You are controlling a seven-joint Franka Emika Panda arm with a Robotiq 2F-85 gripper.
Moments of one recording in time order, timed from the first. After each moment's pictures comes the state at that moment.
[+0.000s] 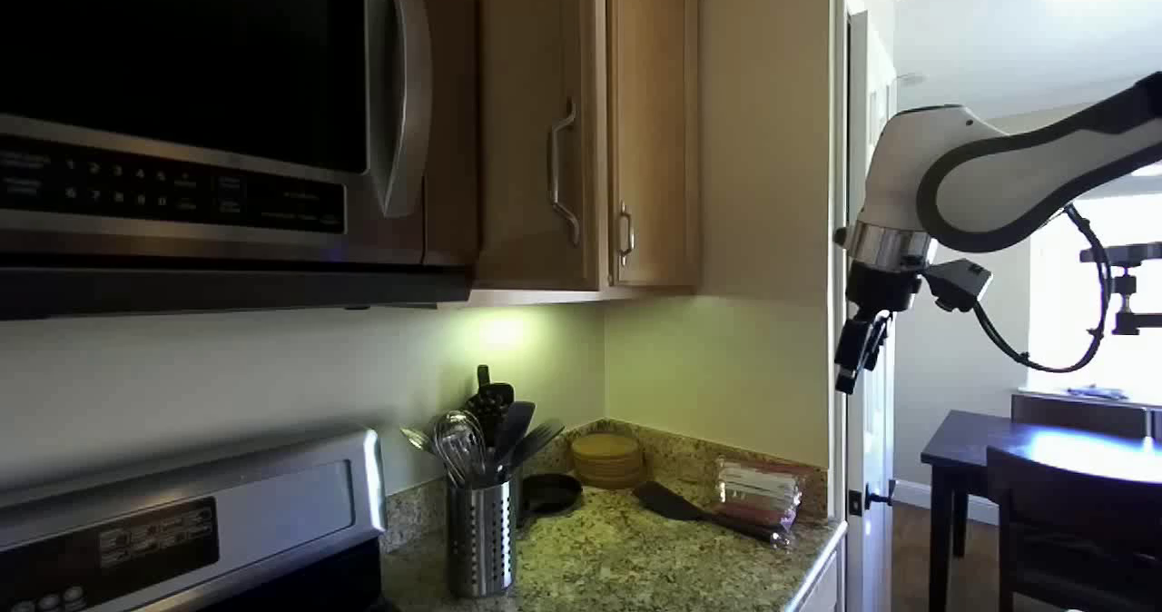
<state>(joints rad) -0.18 -0.84 -0.07 -2.80 -0.25 2.26 -0.07</state>
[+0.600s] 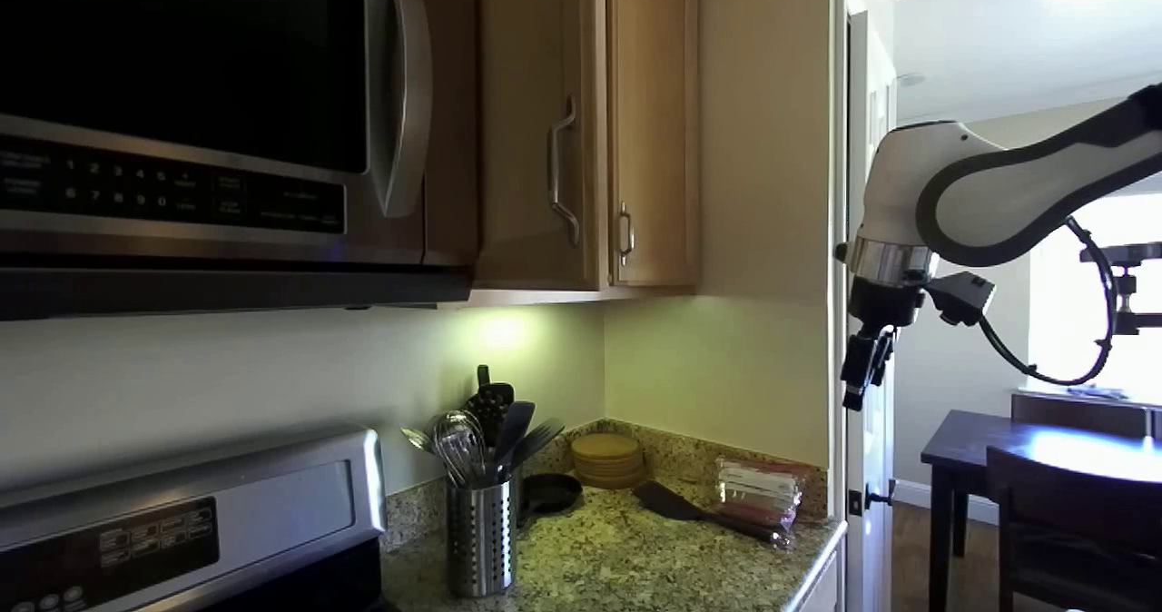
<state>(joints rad) -0.18 -0.83 -0.07 -2.82 -0.25 2.26 -0.07</state>
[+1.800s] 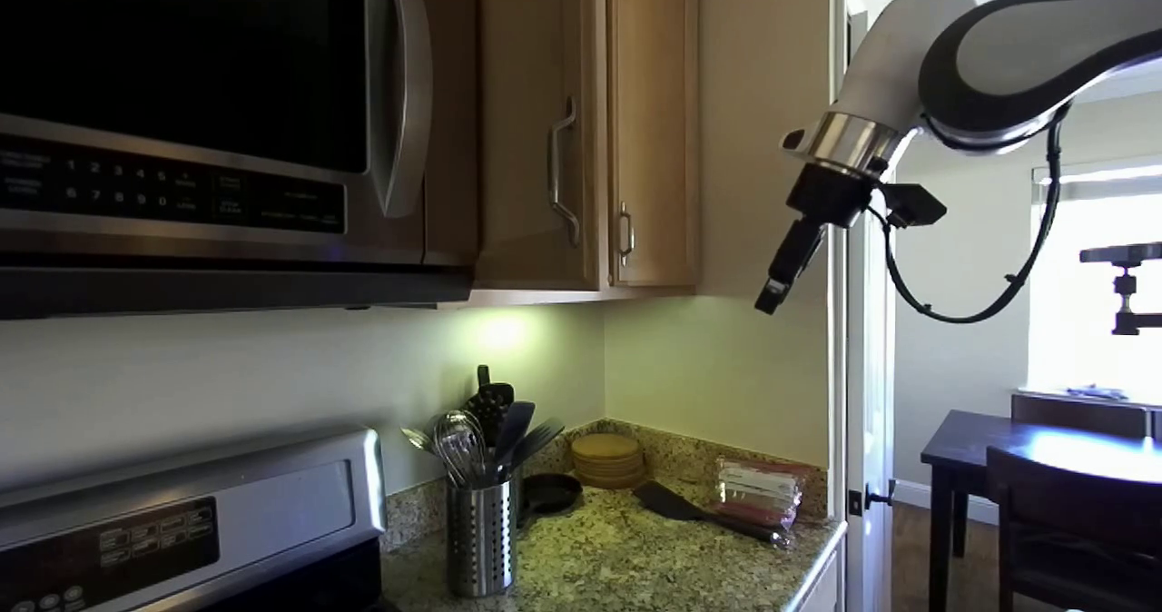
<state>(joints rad) 0.12 -0.86 -0.01 -2.61 -0.02 2.26 -0.16</state>
